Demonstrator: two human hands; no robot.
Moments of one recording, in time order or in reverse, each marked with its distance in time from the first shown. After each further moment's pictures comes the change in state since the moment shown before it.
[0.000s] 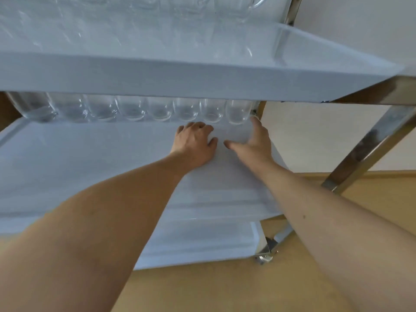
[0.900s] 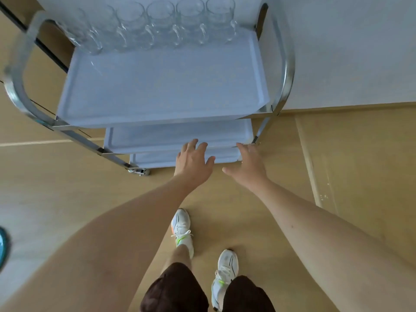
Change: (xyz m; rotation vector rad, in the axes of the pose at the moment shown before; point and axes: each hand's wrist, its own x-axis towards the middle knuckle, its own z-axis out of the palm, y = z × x) left_hand -0.228 0.185 -0.330 -0.125 -0.486 -0.373; right_hand -0.242 -0.206 -0.288 -0.221 -0.633 0.298
